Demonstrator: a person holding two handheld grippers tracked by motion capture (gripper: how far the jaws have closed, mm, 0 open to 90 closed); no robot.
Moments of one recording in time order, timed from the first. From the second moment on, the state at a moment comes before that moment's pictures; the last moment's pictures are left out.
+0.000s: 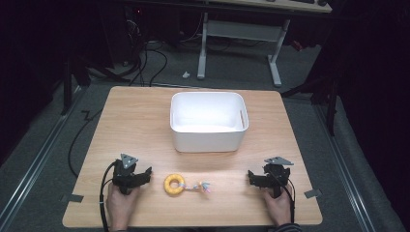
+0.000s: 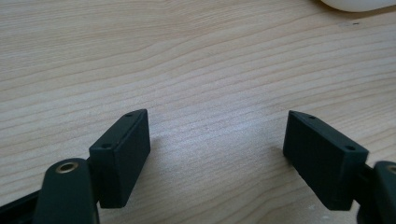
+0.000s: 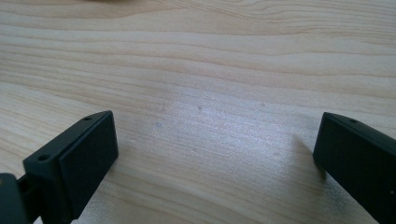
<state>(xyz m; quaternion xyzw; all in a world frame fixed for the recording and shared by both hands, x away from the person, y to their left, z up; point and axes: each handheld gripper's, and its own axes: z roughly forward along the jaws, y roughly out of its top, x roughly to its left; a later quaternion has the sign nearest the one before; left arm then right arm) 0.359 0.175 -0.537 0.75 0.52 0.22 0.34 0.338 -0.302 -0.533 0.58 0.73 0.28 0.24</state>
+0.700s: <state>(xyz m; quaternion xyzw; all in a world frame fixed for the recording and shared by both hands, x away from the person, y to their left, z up) 0.358 0.174 -0.537 0.76 0.51 0.22 0.34 0.341 -0.301 -0.533 0.58 0.73 0.28 0.24</state>
